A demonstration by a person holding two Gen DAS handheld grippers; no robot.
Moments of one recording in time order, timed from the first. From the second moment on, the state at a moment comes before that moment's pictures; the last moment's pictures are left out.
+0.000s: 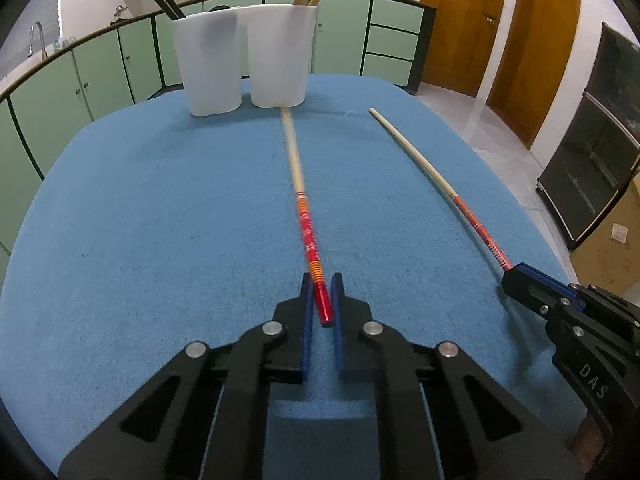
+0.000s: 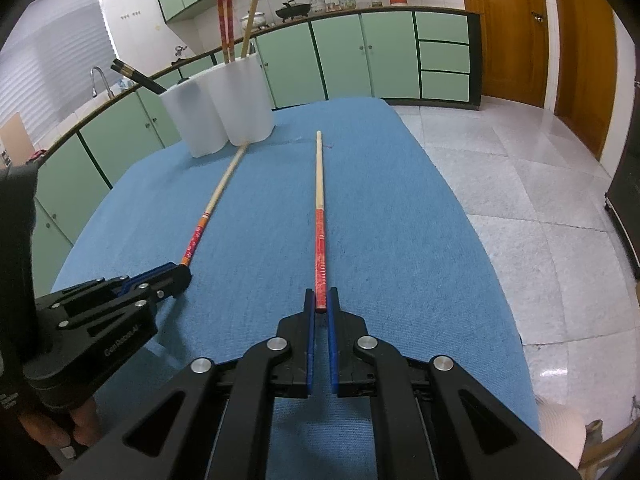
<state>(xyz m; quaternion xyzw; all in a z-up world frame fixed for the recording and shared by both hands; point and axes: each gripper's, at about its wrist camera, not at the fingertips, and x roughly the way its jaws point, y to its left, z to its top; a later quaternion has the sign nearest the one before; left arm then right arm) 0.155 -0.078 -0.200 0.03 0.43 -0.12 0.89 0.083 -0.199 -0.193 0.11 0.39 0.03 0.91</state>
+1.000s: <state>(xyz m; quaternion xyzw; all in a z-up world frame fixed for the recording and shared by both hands) 0.114 -0.029 -0.052 0.00 0.28 -0.14 0.95 0.070 -0.182 -0.076 0.10 0.28 0.09 0.95</state>
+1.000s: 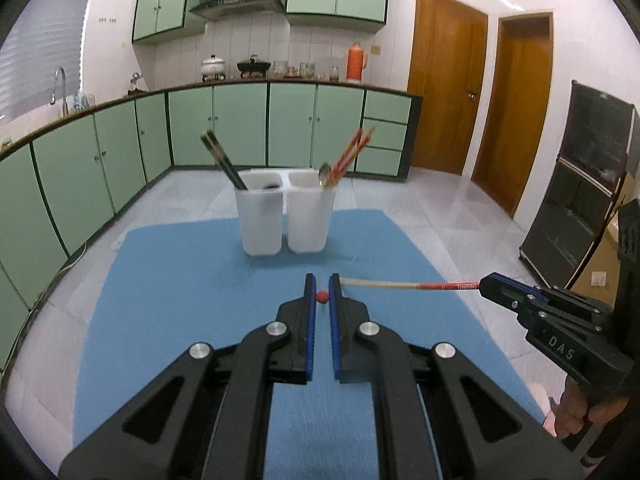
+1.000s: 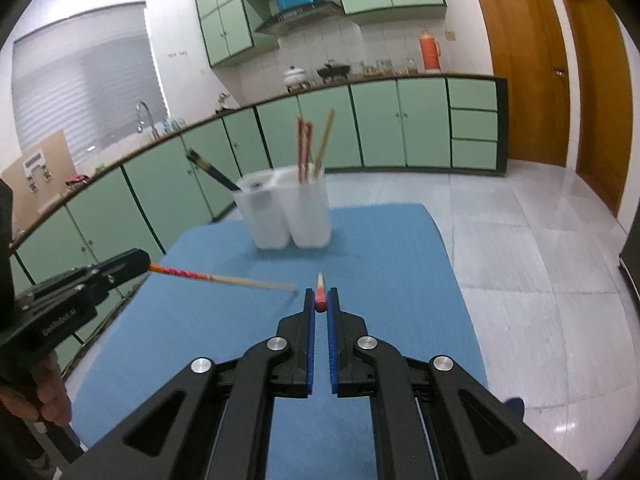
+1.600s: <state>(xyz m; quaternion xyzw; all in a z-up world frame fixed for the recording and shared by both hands) 0.130 -0.007 -0.004 -0.02 0.22 -0.13 0.97 0.099 -0.169 0.002 0.08 0.20 0.12 0.97</state>
